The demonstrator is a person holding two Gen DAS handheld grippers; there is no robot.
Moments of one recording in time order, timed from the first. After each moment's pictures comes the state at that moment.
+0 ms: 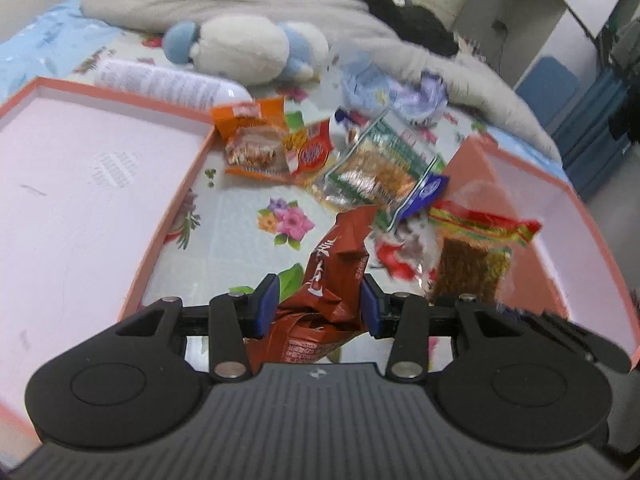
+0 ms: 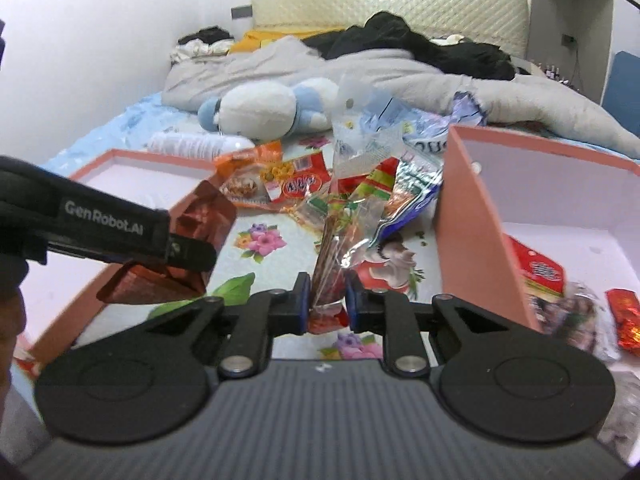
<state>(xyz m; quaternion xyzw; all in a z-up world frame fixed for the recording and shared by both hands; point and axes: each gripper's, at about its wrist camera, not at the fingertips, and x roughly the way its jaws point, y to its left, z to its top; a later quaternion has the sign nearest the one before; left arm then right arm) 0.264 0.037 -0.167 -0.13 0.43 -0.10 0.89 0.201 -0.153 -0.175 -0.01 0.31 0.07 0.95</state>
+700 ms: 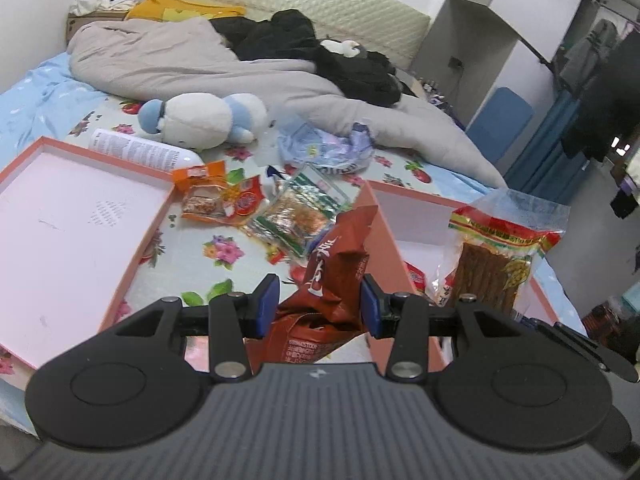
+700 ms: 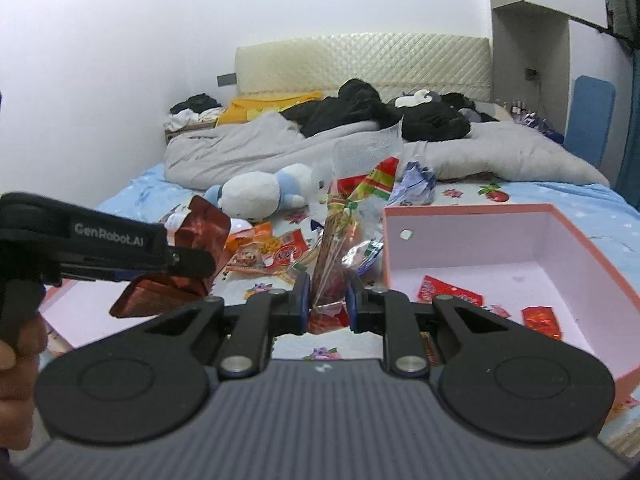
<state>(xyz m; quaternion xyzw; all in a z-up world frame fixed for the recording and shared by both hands) 0.163 -0.007 -0.065 -0.12 0.36 -0.14 0.91 0.102 -0.196 -0.086 0.01 0.23 0.04 0.97</state>
